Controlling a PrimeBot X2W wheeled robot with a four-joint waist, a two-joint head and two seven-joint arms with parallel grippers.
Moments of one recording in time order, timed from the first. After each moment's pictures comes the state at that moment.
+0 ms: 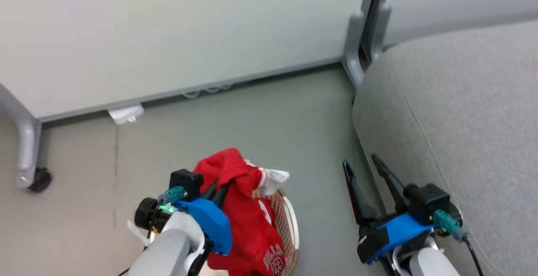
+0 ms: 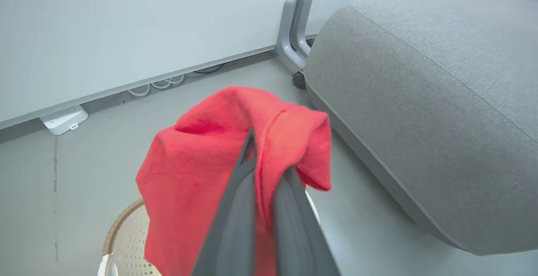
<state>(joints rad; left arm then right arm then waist) -0.59 0.05 -0.56 0.98 -0.45 -0.13 -0.22 -0.22 -0.05 0.20 0.31 0.14 0.13 -0.19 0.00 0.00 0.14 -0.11</state>
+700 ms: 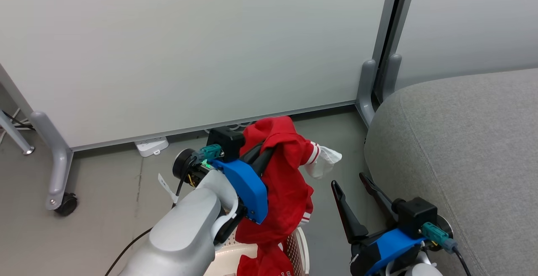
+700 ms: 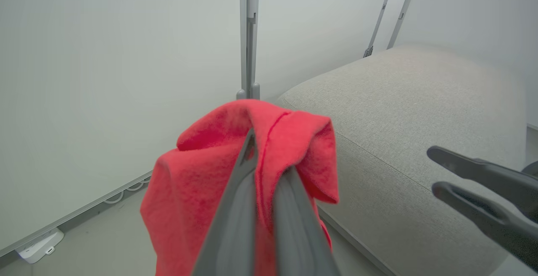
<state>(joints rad) -0.74 0.05 -0.81 0.77 -0.65 -0.13 -0.13 -0.14 -0.05 0.25 0.26 0.16 0.13 -0.12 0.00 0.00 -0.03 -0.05</state>
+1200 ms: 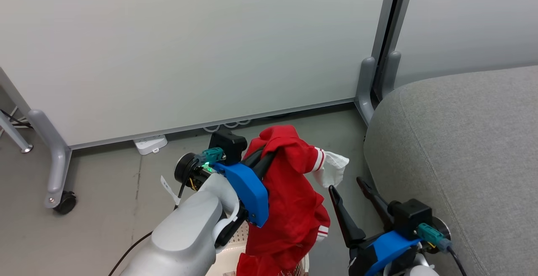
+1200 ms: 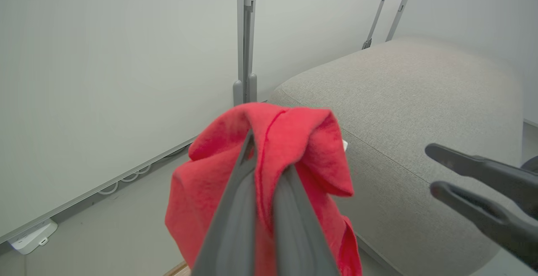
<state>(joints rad) -0.75 0.05 -0.88 0.81 -0.70 -0.12 -0.15 -0.13 -0.05 0.26 0.26 0.15 0.13 -0.11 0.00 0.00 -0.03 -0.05</state>
